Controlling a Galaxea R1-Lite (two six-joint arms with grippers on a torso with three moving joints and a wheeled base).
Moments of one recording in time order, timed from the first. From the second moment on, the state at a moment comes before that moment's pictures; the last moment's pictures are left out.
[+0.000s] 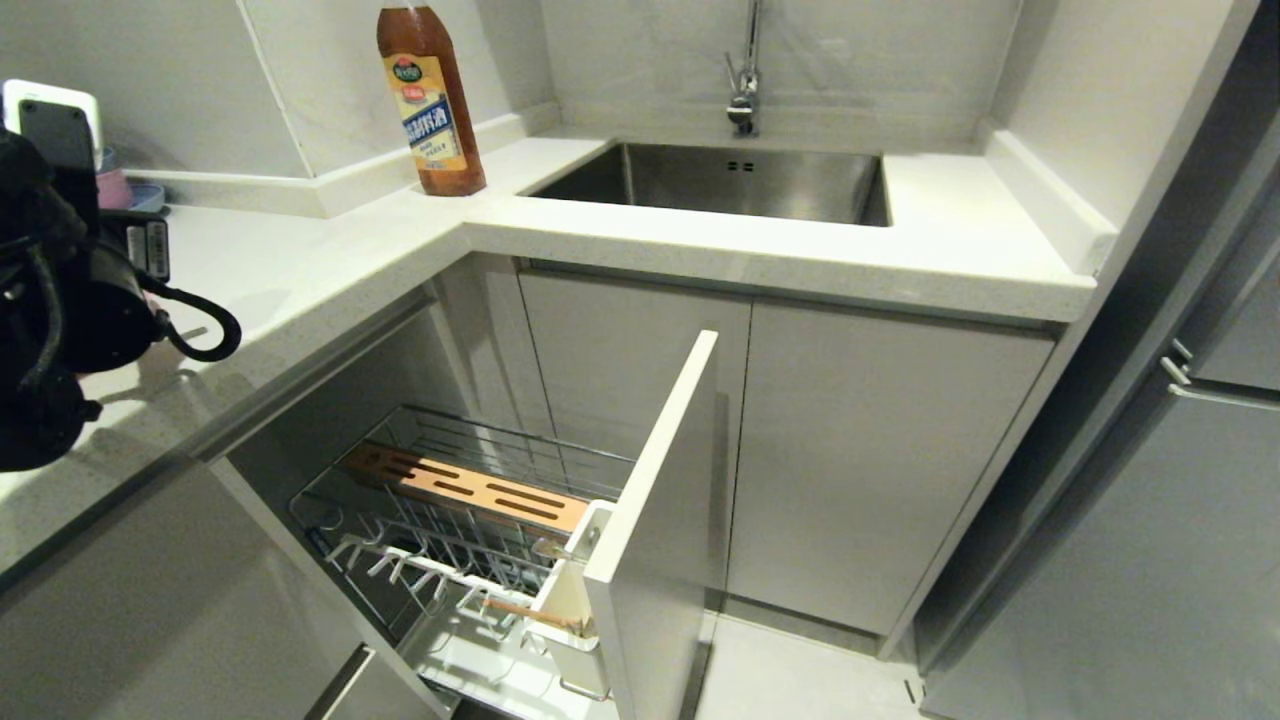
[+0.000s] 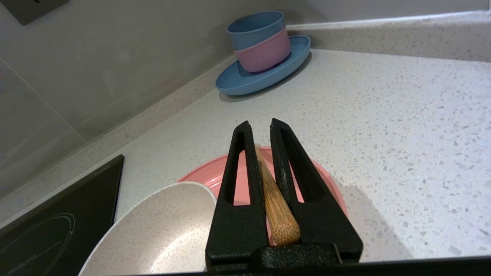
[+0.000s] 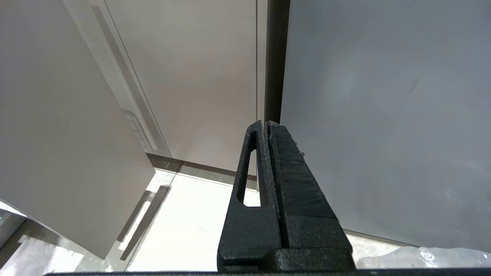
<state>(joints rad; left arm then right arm) 0.10 1.64 -1.05 -0.92 0.73 0.55 0.00 0.00 0.00 0.00 -0.02 0.02</state>
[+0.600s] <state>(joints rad) 0.09 1.63 -1.02 -0.92 0.73 0.55 0.00 0.00 0.00 0.00 -0.02 0.02</state>
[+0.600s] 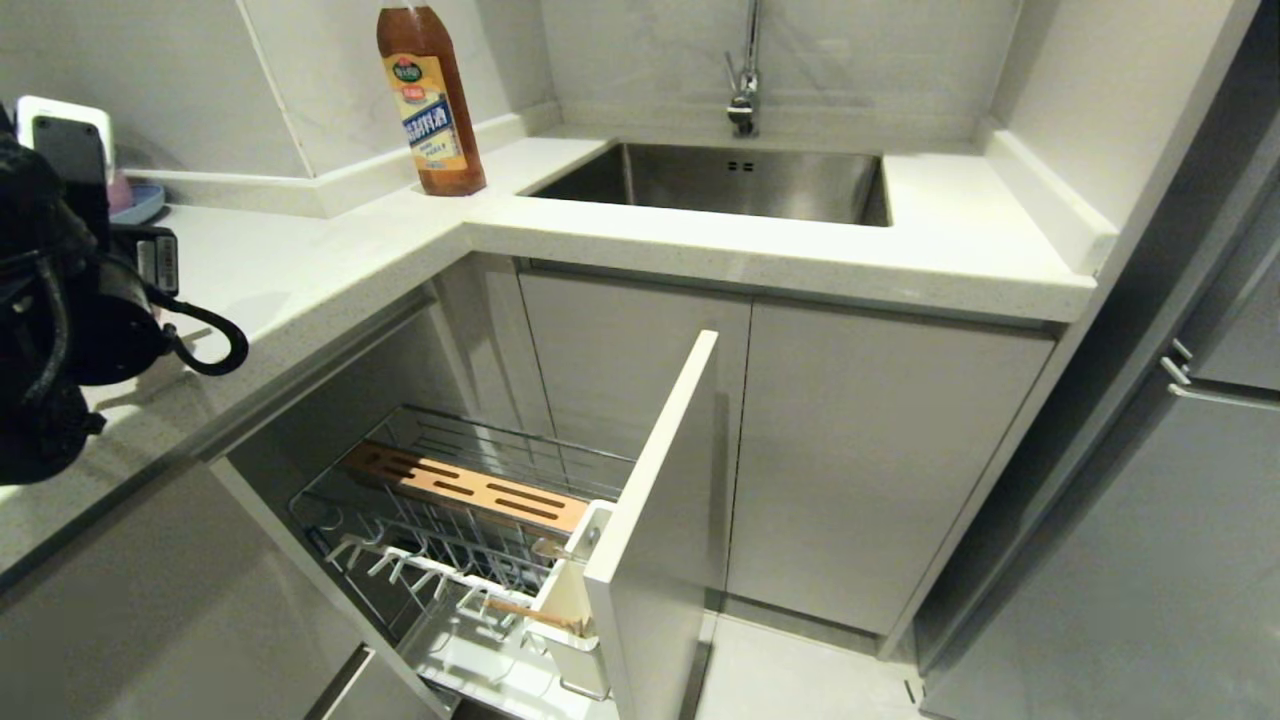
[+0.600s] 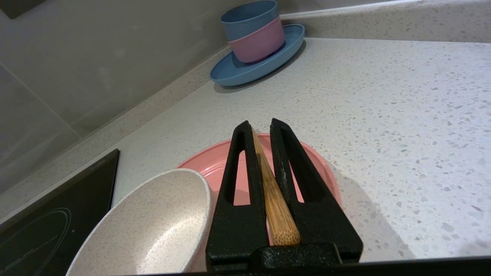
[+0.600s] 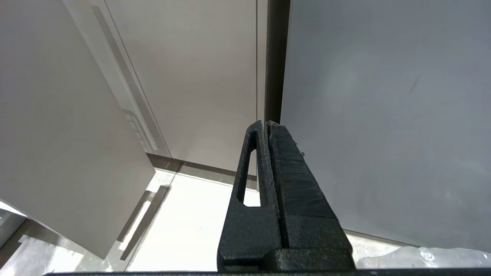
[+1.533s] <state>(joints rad) 0.08 1.63 -1.00 -0.88 0.78 0.55 0.00 0.00 0.00 0.00 -0.02 0.02</state>
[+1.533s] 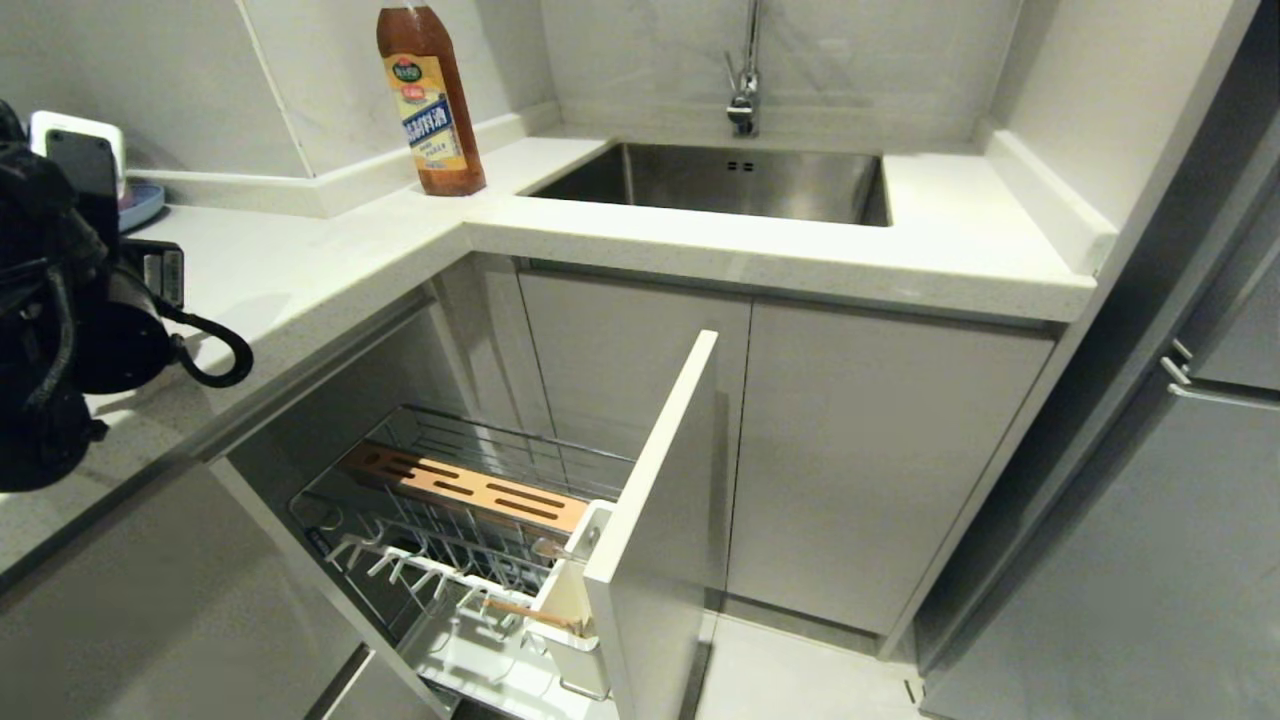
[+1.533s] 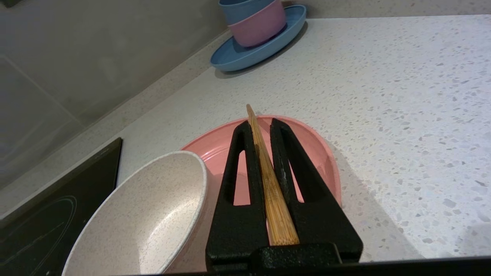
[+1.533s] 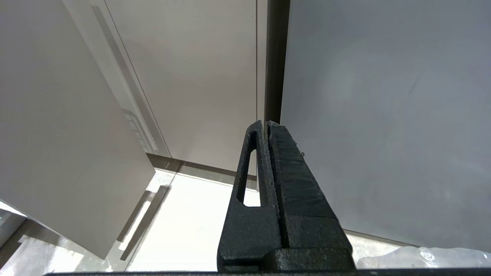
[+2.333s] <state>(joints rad) 0.08 1.63 -1.00 -0.87 0.78 0.55 0.00 0.00 0.00 0.00 -0.02 0.02</state>
